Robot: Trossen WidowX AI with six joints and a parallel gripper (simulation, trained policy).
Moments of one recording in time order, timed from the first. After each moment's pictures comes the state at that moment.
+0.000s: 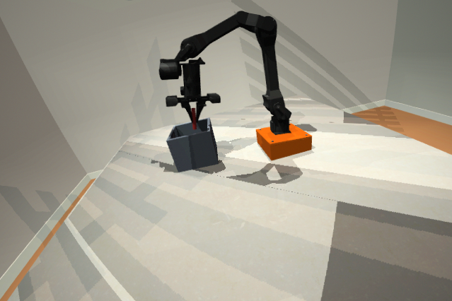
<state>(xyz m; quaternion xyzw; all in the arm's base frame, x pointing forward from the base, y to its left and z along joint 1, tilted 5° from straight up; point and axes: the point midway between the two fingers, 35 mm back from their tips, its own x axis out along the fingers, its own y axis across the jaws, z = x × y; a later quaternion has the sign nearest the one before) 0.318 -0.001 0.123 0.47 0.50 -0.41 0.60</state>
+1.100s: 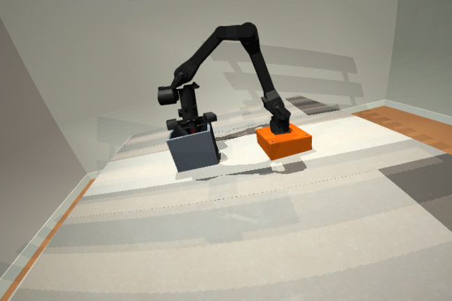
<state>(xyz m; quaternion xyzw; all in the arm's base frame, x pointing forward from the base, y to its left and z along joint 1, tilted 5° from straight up) 0.340 -0.020 0.044 0.44 0.55 -0.40 0.58</state>
